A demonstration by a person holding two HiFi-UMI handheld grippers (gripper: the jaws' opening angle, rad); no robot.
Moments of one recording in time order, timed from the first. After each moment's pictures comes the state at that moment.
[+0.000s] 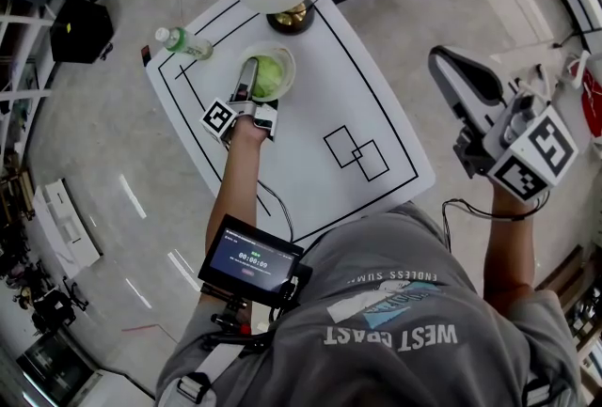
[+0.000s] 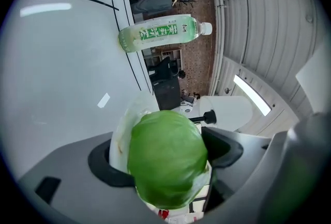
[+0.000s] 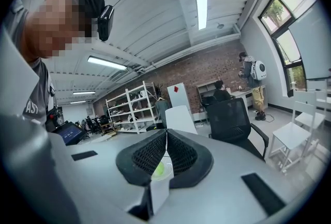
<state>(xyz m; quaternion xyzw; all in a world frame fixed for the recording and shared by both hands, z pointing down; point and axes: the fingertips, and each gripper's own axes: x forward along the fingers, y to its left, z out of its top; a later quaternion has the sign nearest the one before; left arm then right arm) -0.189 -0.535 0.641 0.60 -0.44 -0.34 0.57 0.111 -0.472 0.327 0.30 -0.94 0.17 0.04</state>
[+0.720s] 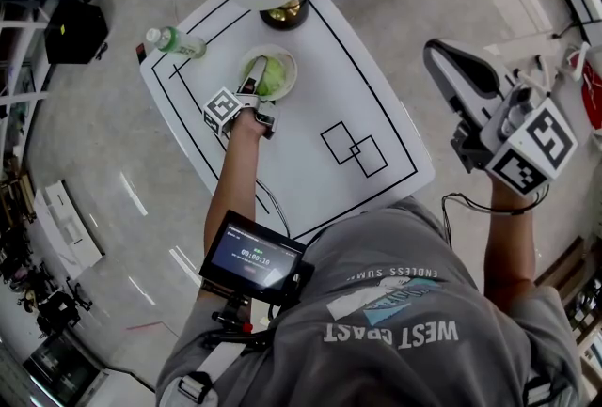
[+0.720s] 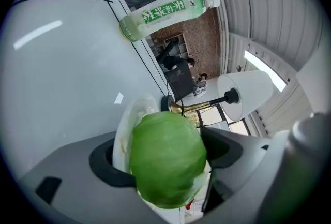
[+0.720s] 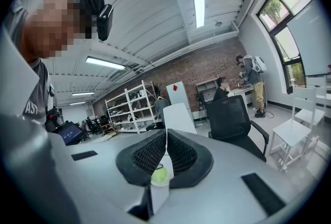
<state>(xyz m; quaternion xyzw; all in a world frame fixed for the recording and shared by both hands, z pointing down) -0.176 -0.535 0.688 0.62 -0.48 -0.21 0.58 0.112 -0.480 0.337 0.30 -0.94 0.18 0.04</state>
